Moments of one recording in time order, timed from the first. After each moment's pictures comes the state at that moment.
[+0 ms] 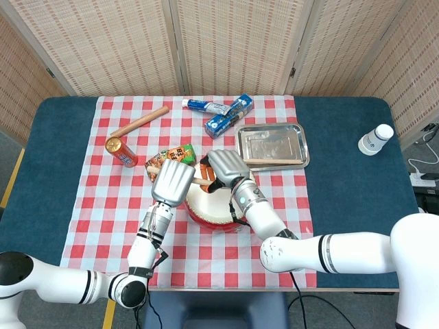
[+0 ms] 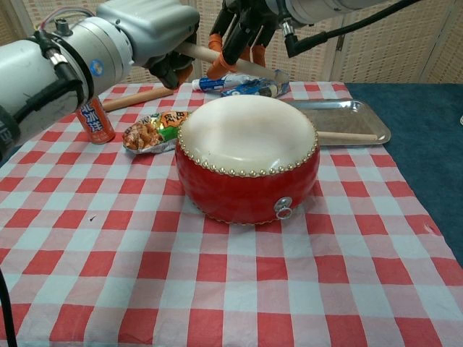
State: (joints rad) left arm -1.07 -1.60 -0.25 -1.75 0.75 1.40 1.11; right arm 1.42 -1.29 0.26 -1.80 -0.09 0.96 -0.40
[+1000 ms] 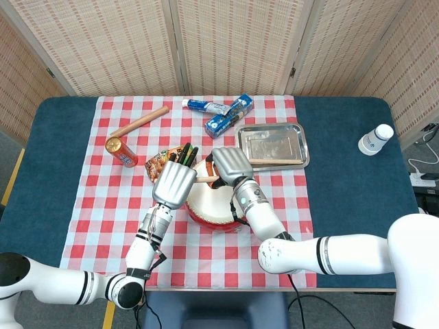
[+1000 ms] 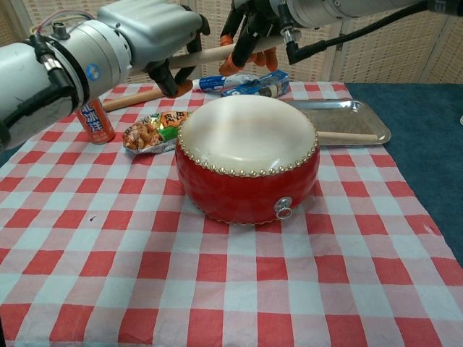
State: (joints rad) left arm -1.06 -1.58 -0.25 -1.76 0.79 1.37 1.11; right arm 1.38 -1.33 0.30 -1.80 -0.09 1.03 -0.53
